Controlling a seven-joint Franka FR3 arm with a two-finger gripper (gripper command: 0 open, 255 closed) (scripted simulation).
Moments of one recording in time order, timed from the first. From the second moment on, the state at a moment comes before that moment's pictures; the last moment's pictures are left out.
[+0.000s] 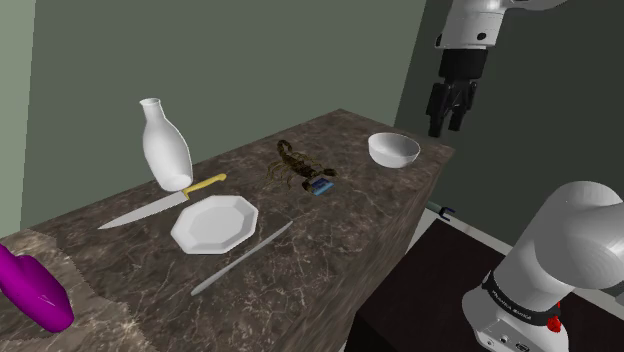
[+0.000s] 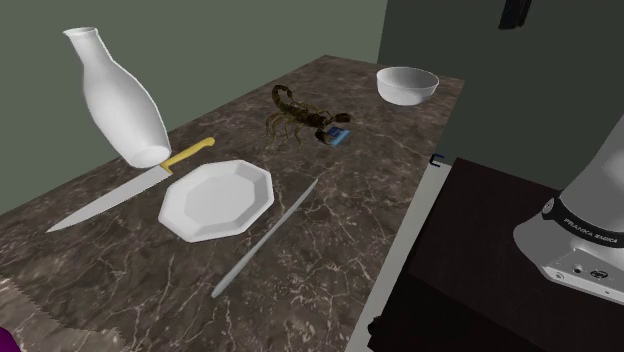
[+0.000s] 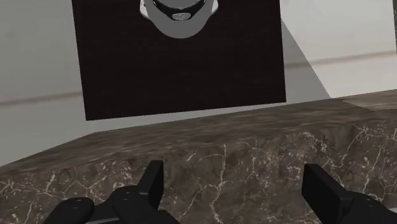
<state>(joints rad) -0.01 -0.77 -0.03 -2.35 0.09 1.43 0.08</state>
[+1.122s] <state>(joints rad) -0.05 -0.75 0.39 -2.51 0.46 1.73 0.82</state>
